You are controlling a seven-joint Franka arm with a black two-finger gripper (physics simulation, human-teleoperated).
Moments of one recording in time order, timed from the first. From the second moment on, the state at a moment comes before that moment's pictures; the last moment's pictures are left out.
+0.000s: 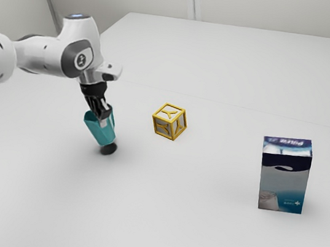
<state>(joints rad) 0.15 0.16 -0.07 -1.94 0.00 2.02 0.50</state>
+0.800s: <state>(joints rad) 0.15 0.20 -0.07 -1.97 0.02 2.09 0.32</state>
